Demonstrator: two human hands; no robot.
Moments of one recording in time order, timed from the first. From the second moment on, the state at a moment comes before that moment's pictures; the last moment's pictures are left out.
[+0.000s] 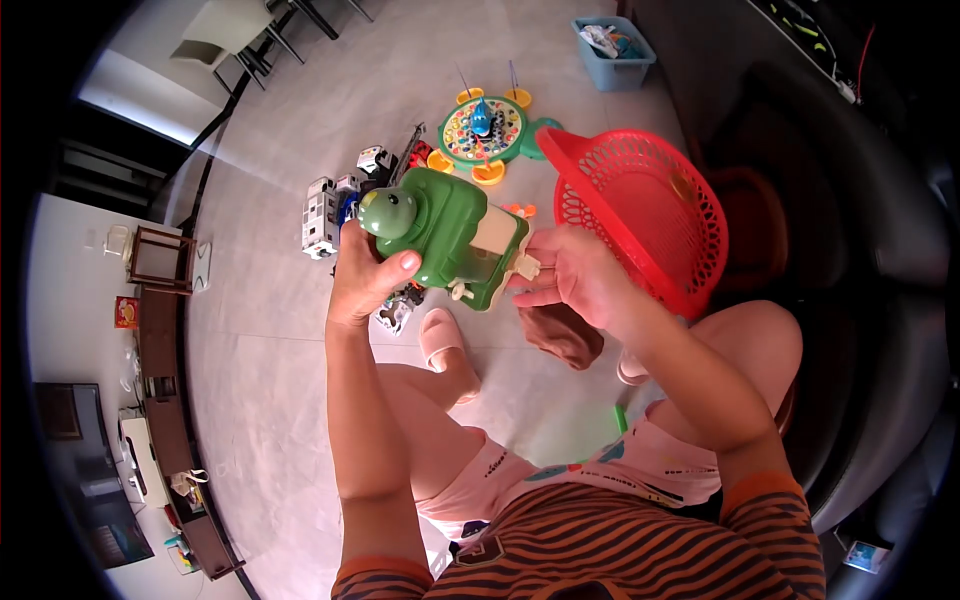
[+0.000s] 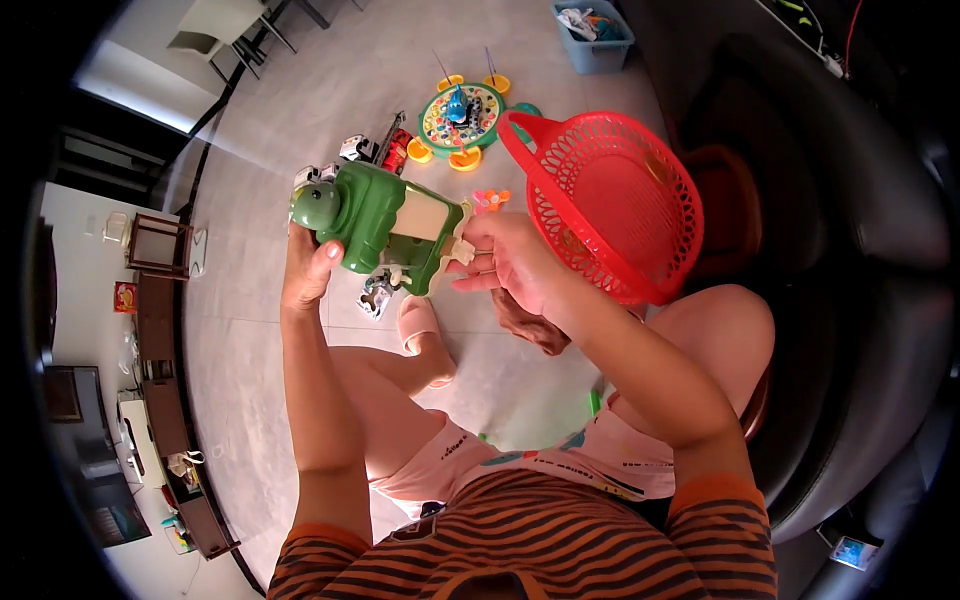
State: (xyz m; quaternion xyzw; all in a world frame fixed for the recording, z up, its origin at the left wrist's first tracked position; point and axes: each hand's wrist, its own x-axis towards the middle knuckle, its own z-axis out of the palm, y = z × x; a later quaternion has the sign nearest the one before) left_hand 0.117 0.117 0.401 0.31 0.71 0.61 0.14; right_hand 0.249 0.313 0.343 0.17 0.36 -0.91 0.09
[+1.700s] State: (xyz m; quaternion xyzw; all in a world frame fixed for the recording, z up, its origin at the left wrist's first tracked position) left_hand 0.149 0.158 0.423 0.34 0.81 0.48 -0.03; right_hand 0.237 0.318 0.367 -0.01 0.51 -0.81 -0.29
